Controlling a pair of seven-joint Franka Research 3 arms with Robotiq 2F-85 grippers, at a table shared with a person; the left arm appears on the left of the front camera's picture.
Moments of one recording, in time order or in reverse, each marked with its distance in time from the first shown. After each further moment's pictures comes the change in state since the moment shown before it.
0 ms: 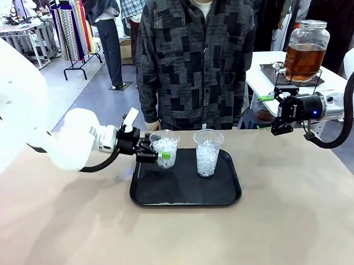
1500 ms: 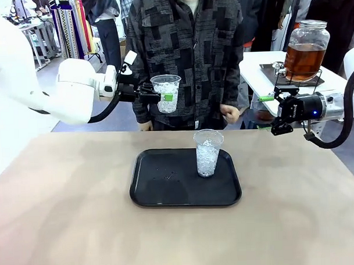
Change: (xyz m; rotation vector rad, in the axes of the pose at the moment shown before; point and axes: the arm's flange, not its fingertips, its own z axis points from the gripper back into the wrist) left arm 0.145 0.079 0.026 0.114 -0.022 0.070; right arm 0.000 0.000 0.000 0.000 0.000 0.000
